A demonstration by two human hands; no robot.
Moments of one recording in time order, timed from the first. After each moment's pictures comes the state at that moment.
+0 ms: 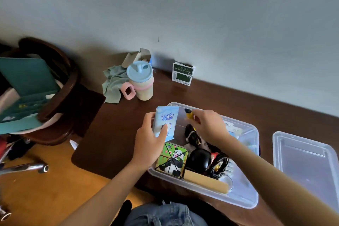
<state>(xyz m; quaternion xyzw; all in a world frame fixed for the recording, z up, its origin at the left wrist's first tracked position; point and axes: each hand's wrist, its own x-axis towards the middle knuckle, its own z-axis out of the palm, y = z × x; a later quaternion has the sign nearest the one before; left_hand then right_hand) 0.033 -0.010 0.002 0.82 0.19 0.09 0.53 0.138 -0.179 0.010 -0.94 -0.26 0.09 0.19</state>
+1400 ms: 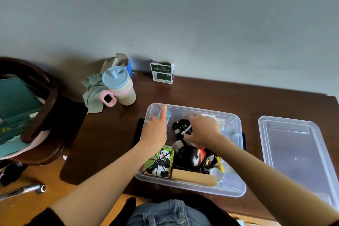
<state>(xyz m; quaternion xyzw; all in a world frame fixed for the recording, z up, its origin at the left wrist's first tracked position) 0.097 -0.052 -0.032 0.99 0.02 -0.11 0.03 0.130 -0.214 -0.010 -0.96 -0.20 0.17 0.03</state>
